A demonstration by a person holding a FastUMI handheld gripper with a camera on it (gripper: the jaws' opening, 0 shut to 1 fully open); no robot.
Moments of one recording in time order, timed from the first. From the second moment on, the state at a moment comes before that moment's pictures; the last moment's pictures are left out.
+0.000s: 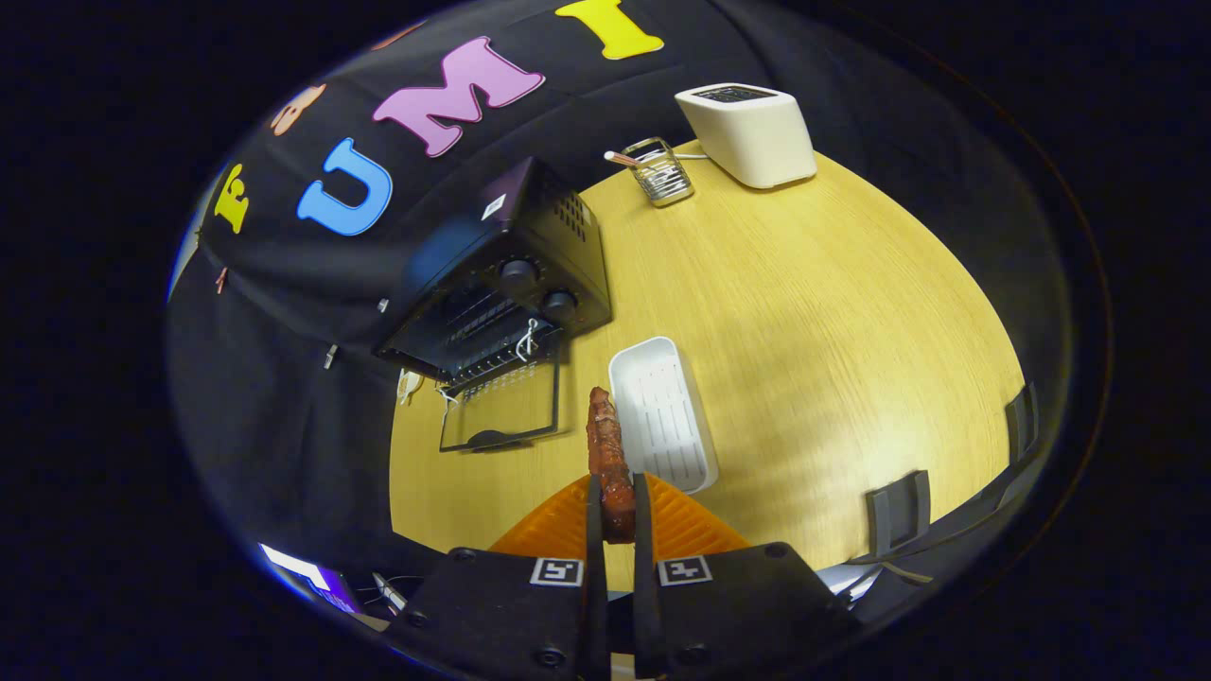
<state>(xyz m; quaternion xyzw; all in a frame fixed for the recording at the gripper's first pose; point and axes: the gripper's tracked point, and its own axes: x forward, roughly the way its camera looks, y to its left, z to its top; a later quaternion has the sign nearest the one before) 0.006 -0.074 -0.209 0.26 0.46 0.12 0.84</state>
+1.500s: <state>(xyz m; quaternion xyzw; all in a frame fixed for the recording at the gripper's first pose) 0.191 0.158 -0.216 0.34 0.24 0.13 0.90</state>
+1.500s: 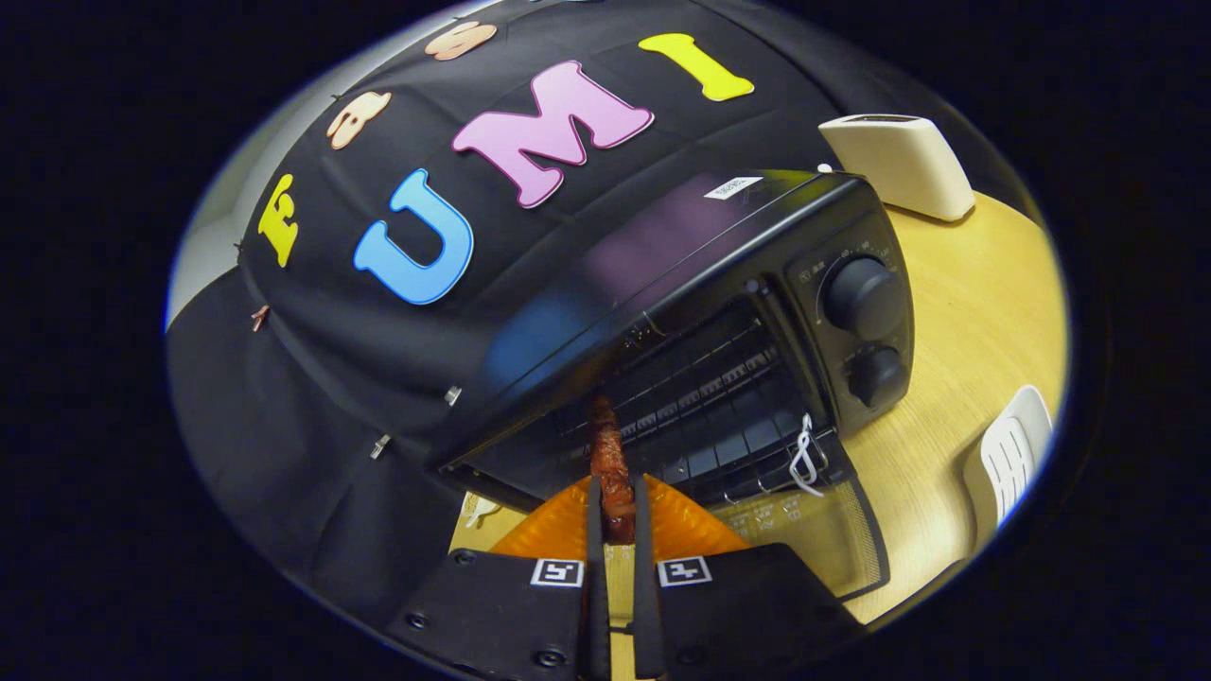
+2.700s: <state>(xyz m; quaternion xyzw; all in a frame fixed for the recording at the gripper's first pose) 0.165 0.147 -0.216 0.18 0.19 0.09 0.96</state>
